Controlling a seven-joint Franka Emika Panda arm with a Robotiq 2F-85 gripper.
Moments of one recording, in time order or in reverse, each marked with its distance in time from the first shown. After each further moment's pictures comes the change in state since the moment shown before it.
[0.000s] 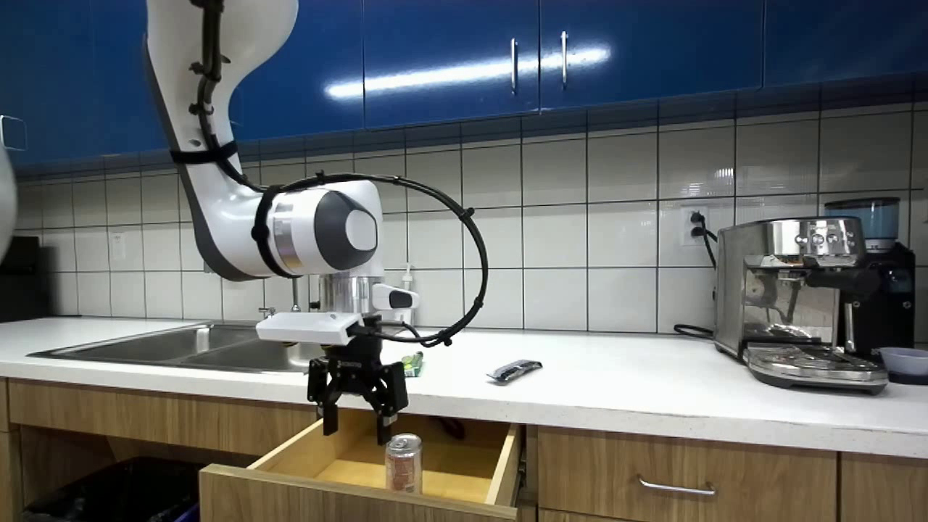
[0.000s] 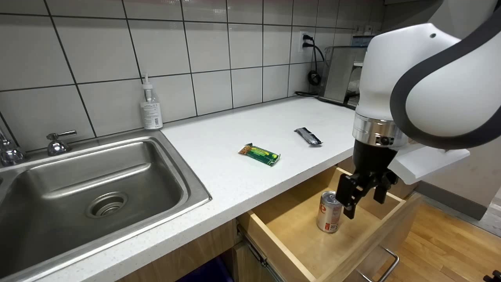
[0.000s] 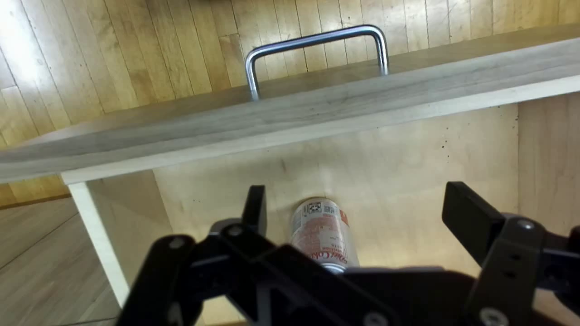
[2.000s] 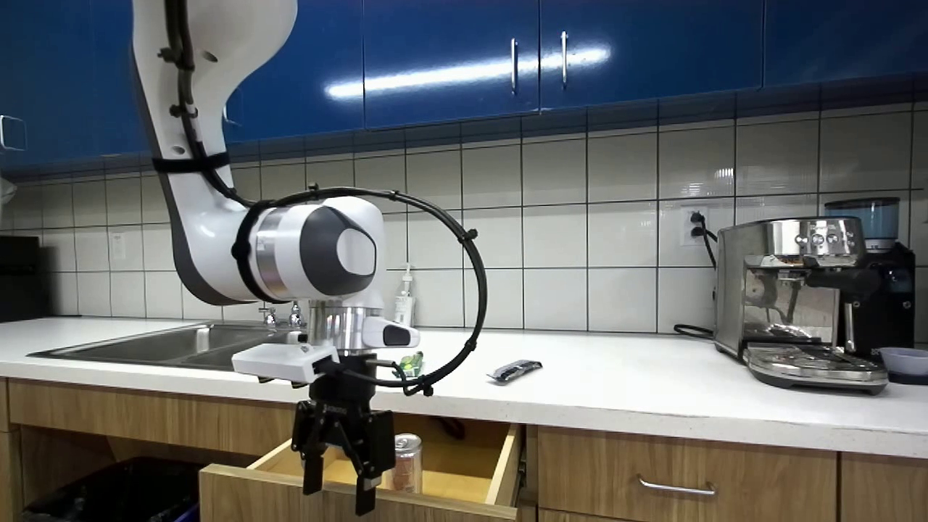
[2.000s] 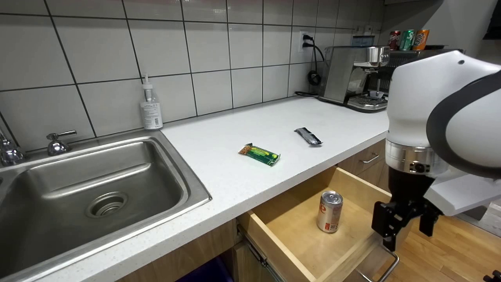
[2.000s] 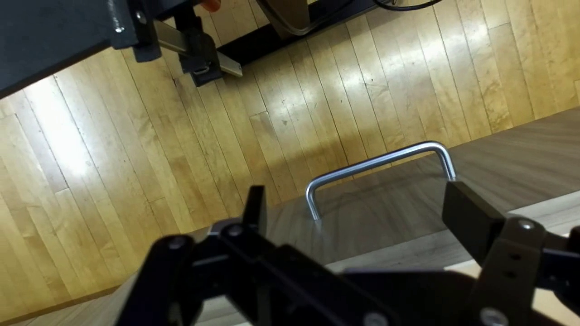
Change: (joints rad) arm -0.042 -0.022 -0.017 -0.134 -0.008 -0.035 0.104
